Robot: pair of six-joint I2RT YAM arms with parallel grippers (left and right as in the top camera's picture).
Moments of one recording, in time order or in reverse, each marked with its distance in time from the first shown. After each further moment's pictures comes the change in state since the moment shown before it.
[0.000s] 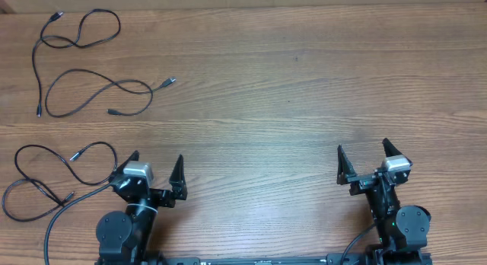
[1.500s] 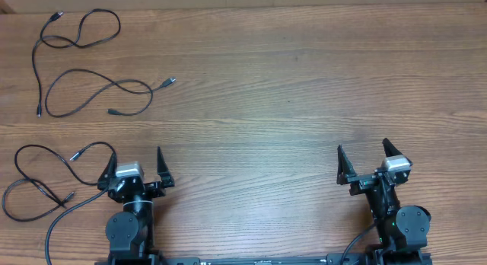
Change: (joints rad) left arm 0.026 -0.045 -0.211 0.254 -0.277 0.087; right arm 0.000 0.000 0.000 0.000 0.000 0.000
